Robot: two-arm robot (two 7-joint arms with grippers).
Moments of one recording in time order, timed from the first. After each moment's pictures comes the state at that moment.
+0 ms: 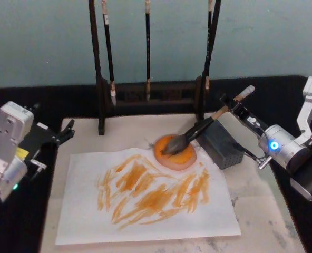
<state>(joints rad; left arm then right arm) -0.20 0.60 0.45 -1.41 -0.25 -0.12 0.03 0.45 0.31 -0.33 -1.00 1.23 0.21 0.36</state>
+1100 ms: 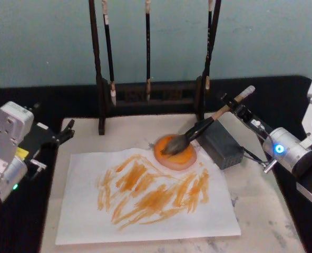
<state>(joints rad) -0.20 0.60 0.45 -1.41 -0.25 -0.12 0.03 0.41 0.35 -0.34 -1.07 1.24 0.21 0.36</state>
